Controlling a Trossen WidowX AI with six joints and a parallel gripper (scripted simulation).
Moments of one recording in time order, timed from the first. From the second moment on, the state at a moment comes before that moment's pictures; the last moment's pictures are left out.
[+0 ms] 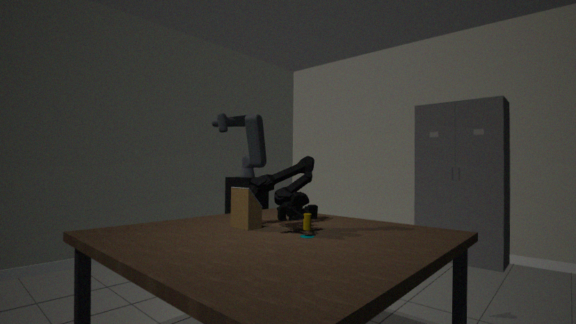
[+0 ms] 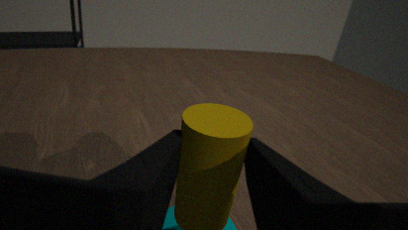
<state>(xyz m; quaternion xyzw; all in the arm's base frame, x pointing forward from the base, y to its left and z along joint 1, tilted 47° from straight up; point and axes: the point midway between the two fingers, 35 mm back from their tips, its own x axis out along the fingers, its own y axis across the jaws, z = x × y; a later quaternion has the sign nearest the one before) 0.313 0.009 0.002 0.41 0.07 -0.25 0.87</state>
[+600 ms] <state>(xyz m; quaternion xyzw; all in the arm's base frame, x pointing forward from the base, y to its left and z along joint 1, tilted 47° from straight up) 0.318 0.028 -0.016 0.41 0.08 -0.25 0.88</state>
